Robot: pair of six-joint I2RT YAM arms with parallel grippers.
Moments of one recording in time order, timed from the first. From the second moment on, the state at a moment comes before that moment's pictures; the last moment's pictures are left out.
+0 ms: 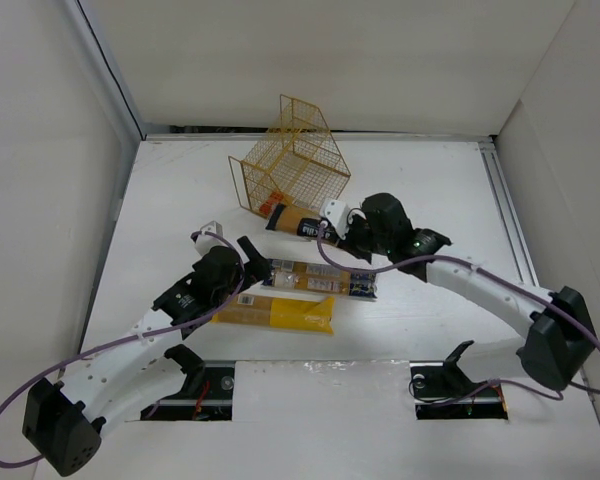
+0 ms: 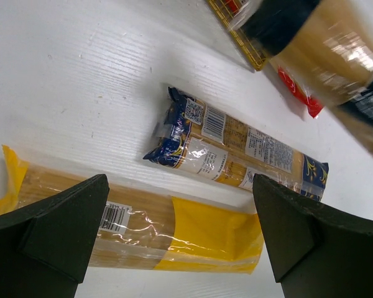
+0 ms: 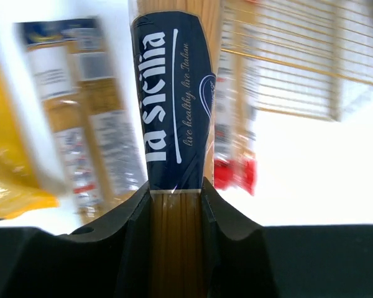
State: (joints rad) left arm -0.65 0.79 0.53 -0.40 -0.33 -0.93; right arm 0.71 1.37 1.01 -0.27 -0.17 -0.52
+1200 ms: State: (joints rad) left arm -0.63 1.12 0.79 -0.27 -0.32 -0.77; right arm 0.37 0.88 0.88 -0.62 0.18 -0.39
